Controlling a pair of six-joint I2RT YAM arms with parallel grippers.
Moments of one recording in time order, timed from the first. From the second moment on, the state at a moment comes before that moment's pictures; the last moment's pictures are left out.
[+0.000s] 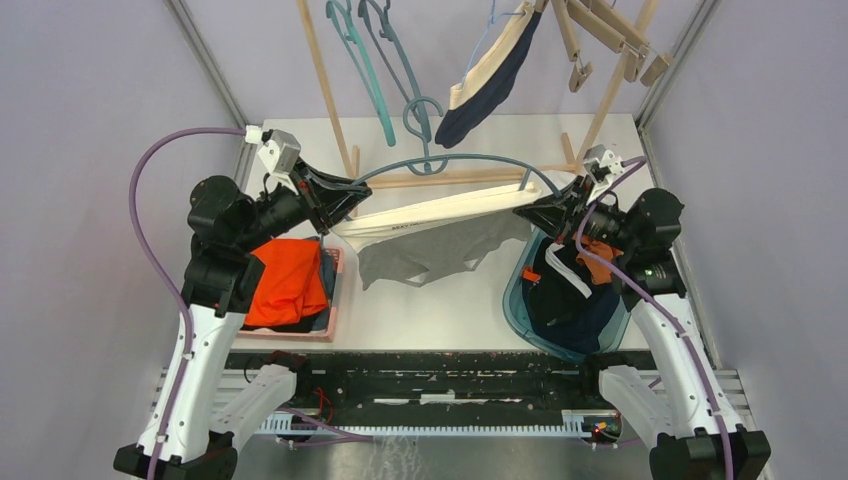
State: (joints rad) left arm -0.23 0.84 1.18 -0.24 0.72 -0.25; right arm 0.08 0.85 0.82 0.10 -0.98 0.28
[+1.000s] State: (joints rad) left arm -0.20 0.84 1.14 -0.07 0.82 -0.39; right arm 0.07 0.92 0.87 0.23 -1.00 0.36
